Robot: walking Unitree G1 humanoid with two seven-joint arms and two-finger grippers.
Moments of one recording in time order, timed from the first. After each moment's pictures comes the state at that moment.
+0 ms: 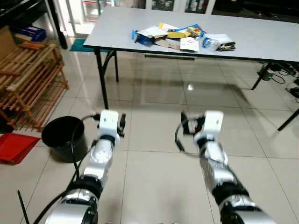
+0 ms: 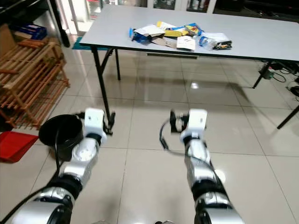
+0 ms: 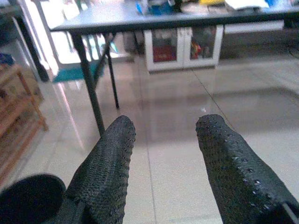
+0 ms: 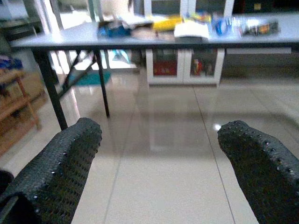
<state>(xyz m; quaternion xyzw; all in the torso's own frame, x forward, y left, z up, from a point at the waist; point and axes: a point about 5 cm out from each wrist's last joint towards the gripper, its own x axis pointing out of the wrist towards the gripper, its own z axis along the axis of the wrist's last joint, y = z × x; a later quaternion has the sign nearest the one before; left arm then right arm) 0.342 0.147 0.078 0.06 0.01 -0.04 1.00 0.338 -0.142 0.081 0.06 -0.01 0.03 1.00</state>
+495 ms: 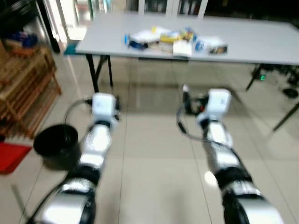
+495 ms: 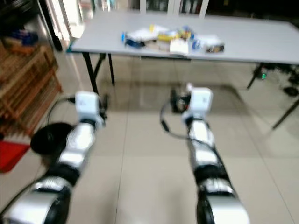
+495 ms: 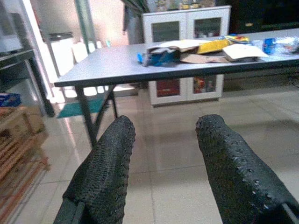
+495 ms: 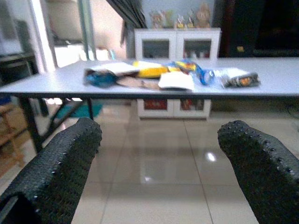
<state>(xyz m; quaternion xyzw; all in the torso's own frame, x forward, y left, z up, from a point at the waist) 0.357 0.138 0.112 0.07 -0.05 -0.03 1.00 0.357 -0.149 0.121 0.05 -0.06 0.03 1.00</state>
